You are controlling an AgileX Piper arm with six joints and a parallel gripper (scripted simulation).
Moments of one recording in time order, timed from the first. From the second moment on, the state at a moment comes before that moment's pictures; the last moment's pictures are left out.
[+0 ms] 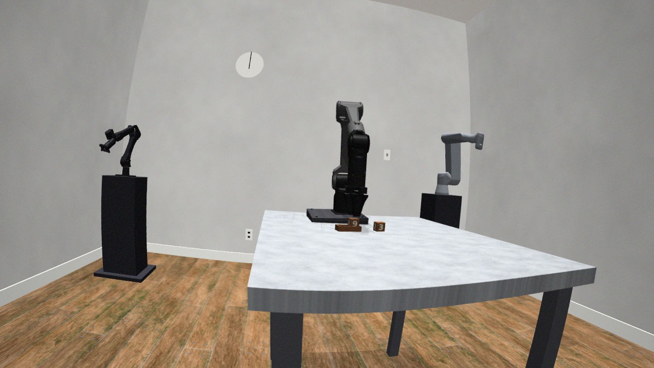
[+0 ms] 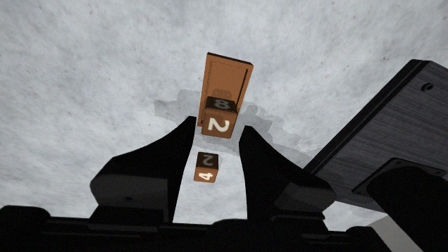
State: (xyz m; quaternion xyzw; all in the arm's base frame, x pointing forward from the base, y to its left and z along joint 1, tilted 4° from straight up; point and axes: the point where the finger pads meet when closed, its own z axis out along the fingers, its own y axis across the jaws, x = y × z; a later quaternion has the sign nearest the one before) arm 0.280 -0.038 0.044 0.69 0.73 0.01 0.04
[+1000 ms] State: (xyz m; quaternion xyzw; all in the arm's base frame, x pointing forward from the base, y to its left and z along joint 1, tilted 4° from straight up) arm 0.281 -0.039 0.030 0.69 0.73 0.01 0.04
